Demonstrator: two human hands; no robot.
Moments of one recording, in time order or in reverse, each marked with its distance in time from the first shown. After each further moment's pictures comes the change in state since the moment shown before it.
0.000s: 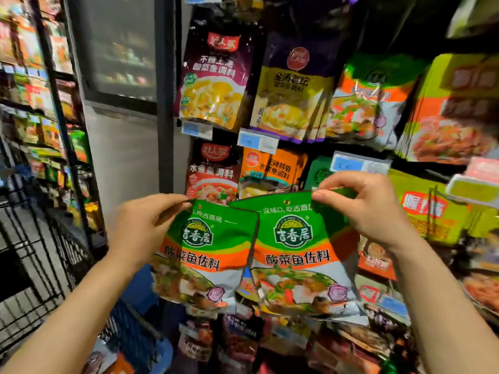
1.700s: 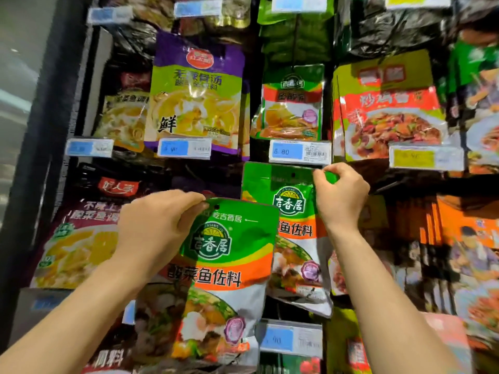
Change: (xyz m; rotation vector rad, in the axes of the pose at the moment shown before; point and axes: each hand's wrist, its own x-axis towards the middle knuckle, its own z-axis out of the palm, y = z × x) left_hand 0.284 0.109 0.078 0.033 0.437 0.506; right_hand 0.206 0.076 -0.132 -0.321 1.099 0.099
